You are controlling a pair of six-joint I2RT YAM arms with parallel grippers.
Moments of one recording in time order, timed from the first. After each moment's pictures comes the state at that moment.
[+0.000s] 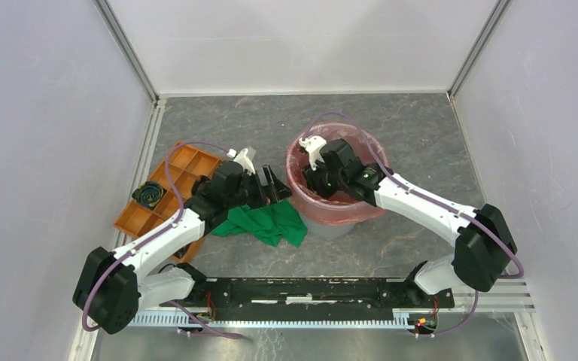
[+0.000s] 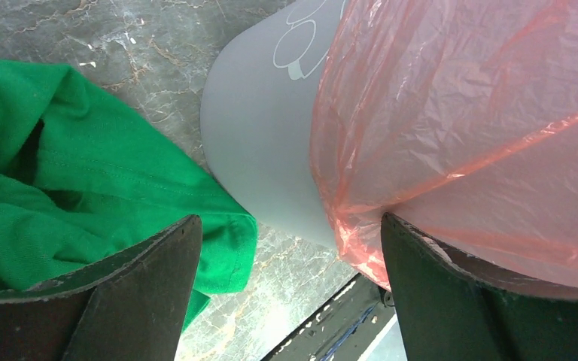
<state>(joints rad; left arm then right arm) -0.57 1.12 0.63 -0.03 0.26 -0.80 0.77 1.45 1.07 -0.37 -0.11 0.08</state>
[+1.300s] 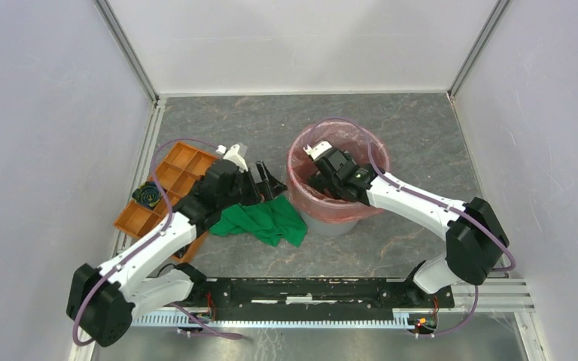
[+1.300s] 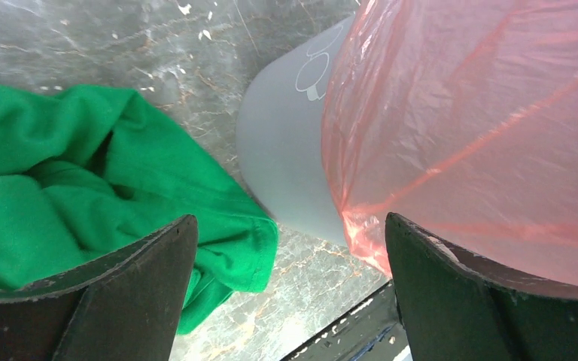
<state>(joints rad) -0.57 1.05 0.68 -0.15 0.15 -0.75 0.78 1.50 1.08 -0.57 0.38 0.03</state>
